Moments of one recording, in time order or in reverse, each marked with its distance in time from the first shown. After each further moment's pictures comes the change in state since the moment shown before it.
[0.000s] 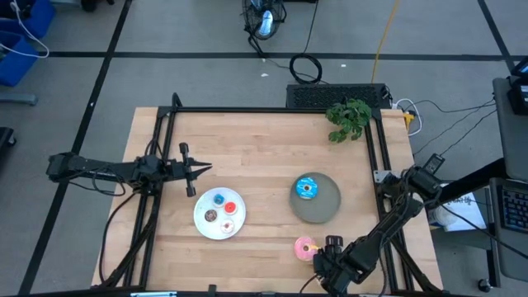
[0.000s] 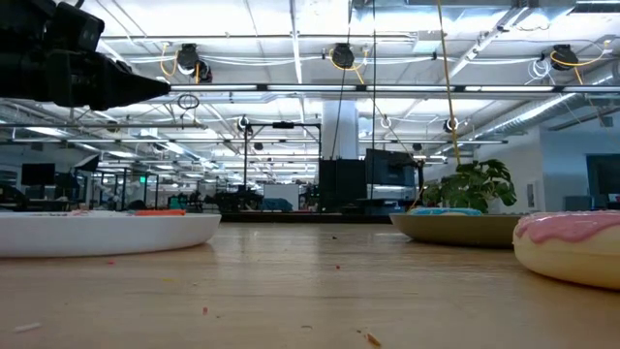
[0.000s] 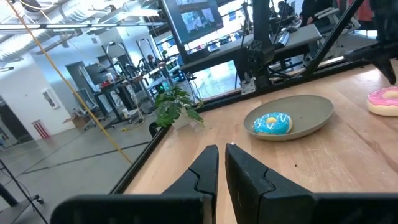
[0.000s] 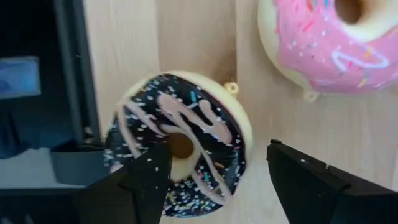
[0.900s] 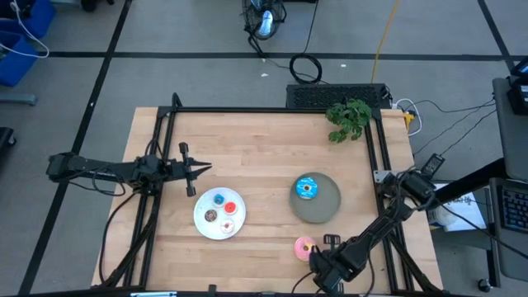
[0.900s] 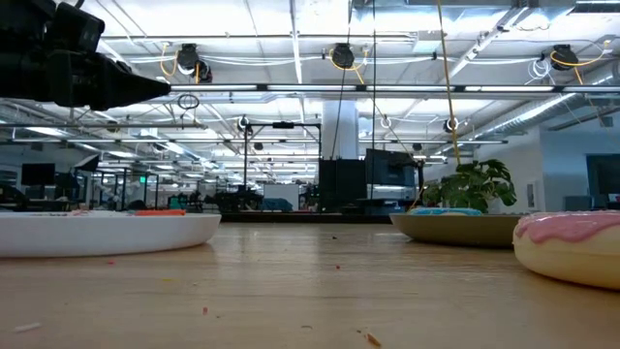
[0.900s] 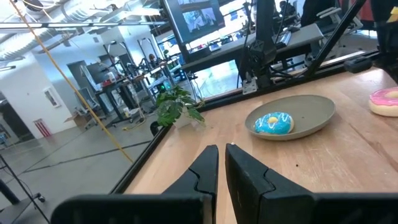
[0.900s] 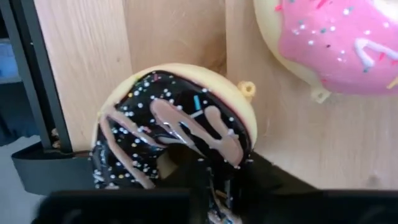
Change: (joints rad) left arm 0.000 0.000 0.000 -0.001 -0.007 -0.003; right arm -0.046 0.070 0.001 -0.030 -0.074 -0.050
